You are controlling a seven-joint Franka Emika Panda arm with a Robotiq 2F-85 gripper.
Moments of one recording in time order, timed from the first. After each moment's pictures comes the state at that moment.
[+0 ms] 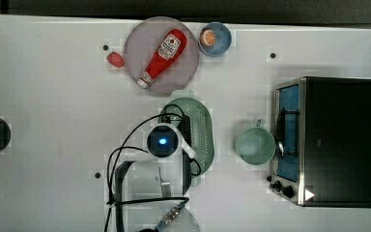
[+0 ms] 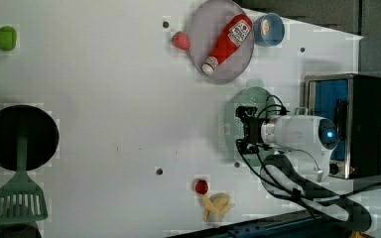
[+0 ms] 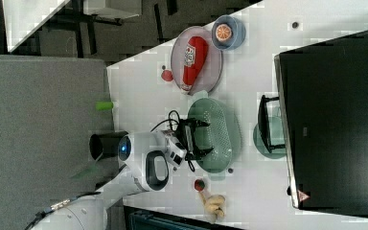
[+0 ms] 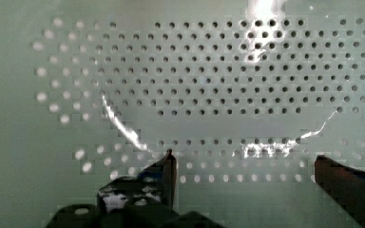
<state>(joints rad) 0.10 0.39 0.05 -2.47 -0.02 1.27 0.87</state>
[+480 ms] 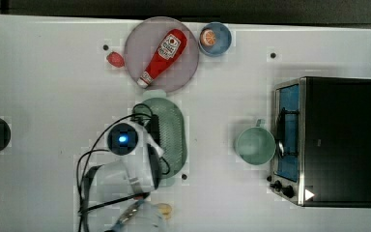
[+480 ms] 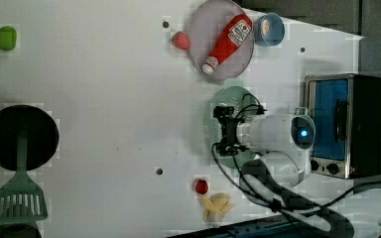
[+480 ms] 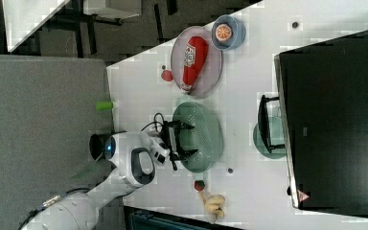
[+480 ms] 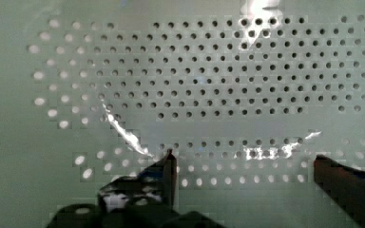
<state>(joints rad) 0.22 0.43 0.10 -2.40 -0.03 1.22 1.03</state>
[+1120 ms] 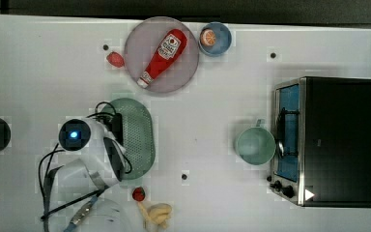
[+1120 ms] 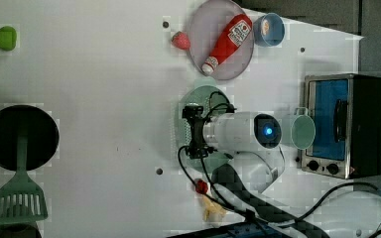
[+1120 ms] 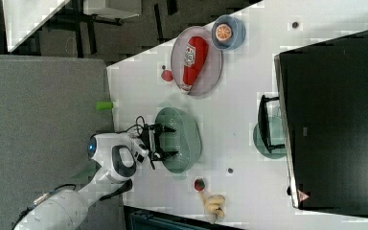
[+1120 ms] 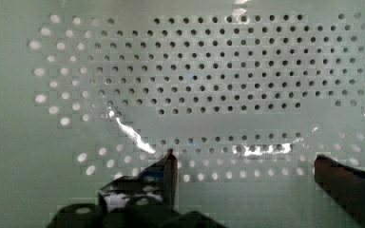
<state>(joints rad) 0.36 0.50 0.14 -2.24 -0.02 1.12 1.20</state>
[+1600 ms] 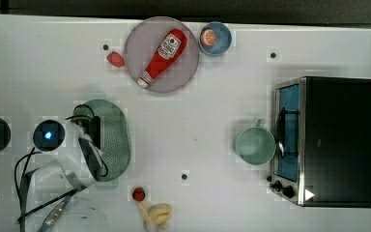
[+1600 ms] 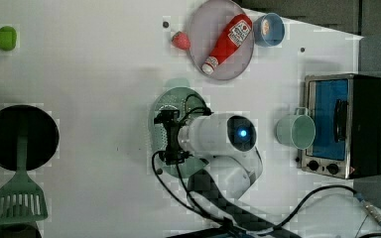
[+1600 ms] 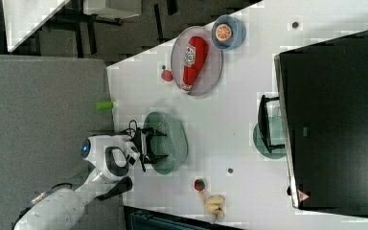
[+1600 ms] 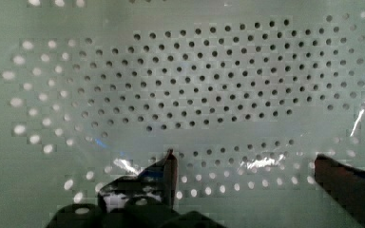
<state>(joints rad) 0.45 0.56 0.16 -2.15 0.04 1.10 1.27</state>
